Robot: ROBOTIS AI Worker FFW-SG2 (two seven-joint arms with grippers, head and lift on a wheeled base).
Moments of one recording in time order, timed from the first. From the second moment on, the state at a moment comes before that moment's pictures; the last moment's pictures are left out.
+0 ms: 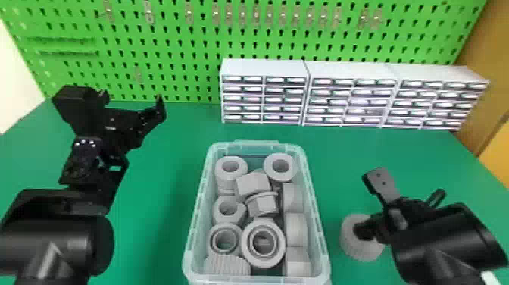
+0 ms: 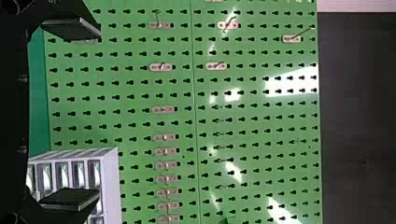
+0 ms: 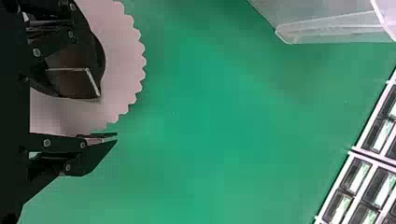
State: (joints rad) left arm -0.09 0.11 0.02 -1.78 0.07 0.10 -0.06; right arm -0.14 -0.15 0.06 -1.61 0.59 1.00 0.61
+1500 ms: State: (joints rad) left arm -0.09 0.11 0.02 -1.78 0.07 0.10 -0.06; right arm -0.24 -0.17 0.22 -1.83 0.54 1.12 0.61
